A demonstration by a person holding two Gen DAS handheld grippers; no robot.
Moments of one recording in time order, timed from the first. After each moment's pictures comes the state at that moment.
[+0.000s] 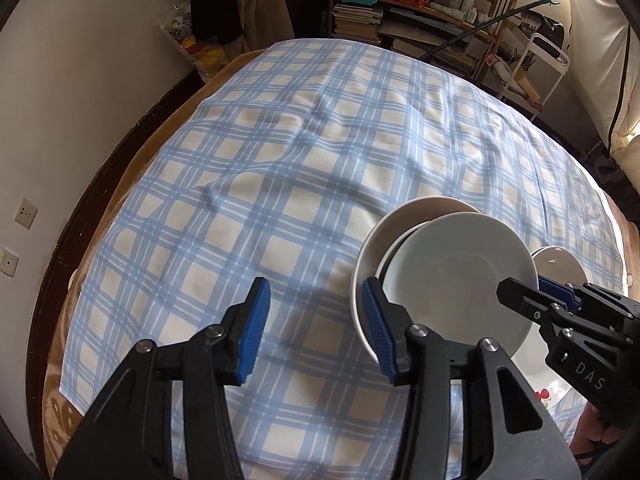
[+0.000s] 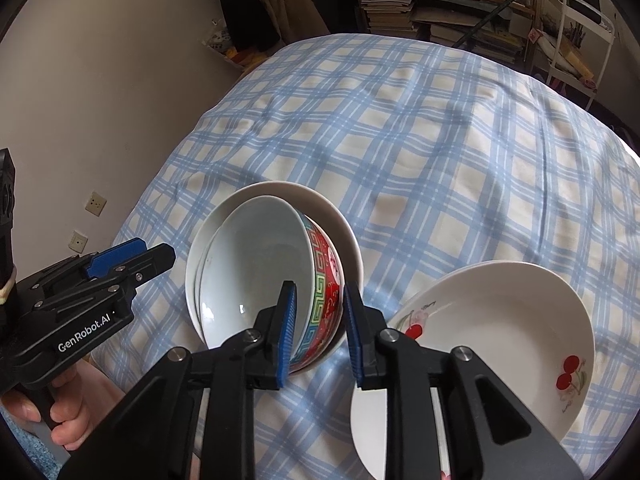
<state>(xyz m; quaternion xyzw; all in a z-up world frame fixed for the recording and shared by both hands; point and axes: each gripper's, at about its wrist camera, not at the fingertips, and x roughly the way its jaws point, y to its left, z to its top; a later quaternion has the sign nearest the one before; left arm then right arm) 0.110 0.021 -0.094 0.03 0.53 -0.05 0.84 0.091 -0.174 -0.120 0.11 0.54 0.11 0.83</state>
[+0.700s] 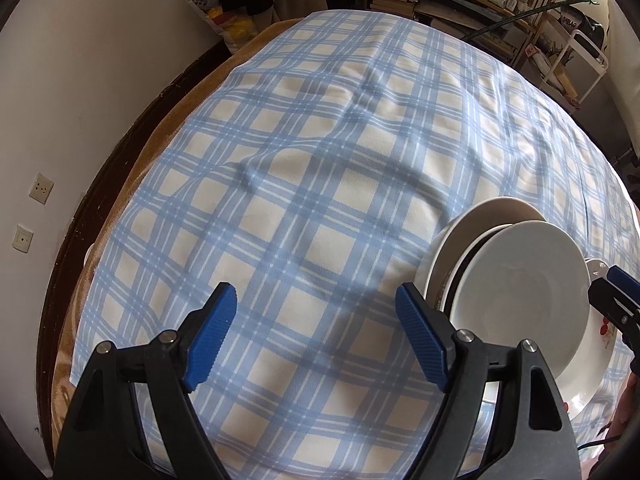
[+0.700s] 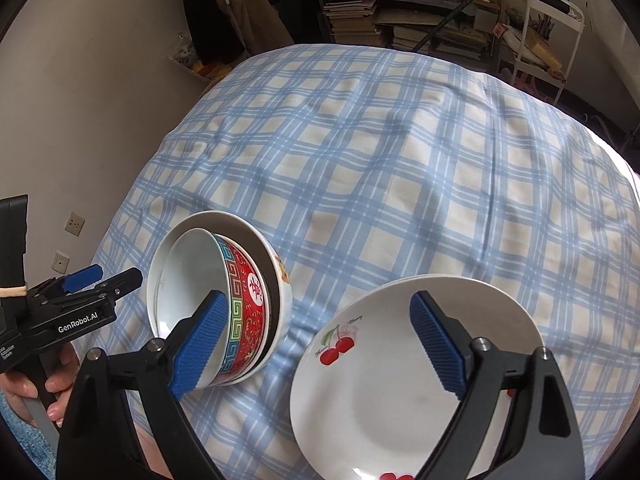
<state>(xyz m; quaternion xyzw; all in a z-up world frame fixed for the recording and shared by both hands) 0.135 0.044 -0.120 0.03 0.58 0.00 0.82 0.100 -0.216 -0.115 0.12 0.54 0.05 0.83</state>
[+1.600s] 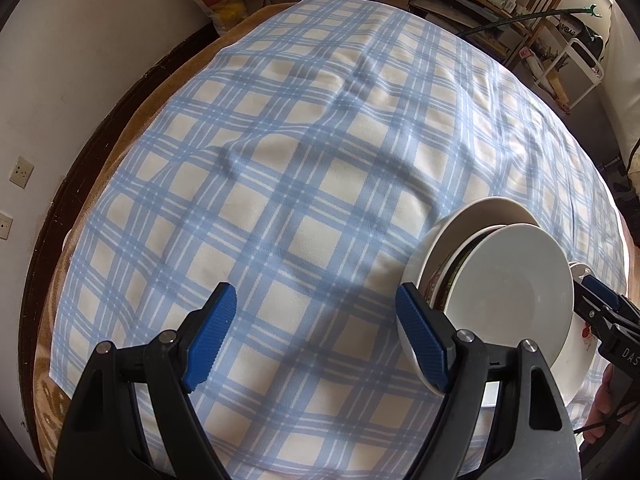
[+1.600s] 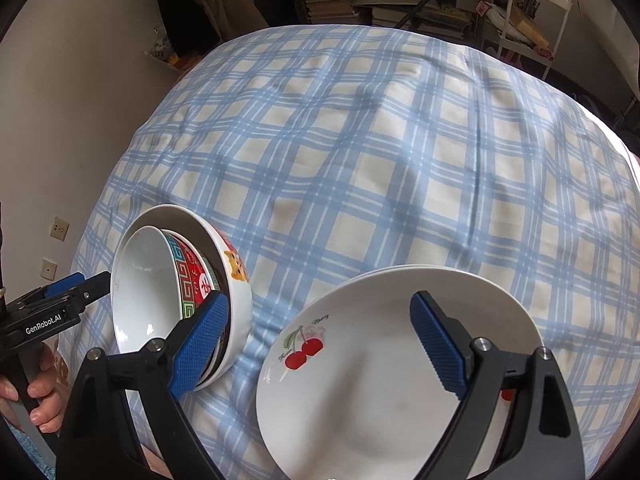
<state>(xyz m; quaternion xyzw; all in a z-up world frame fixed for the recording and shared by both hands) 0.140 0.049 -0.127 -0.01 0.60 -0.03 0.80 0.107 -0.229 -0.138 0.13 0.57 0.02 0.81</state>
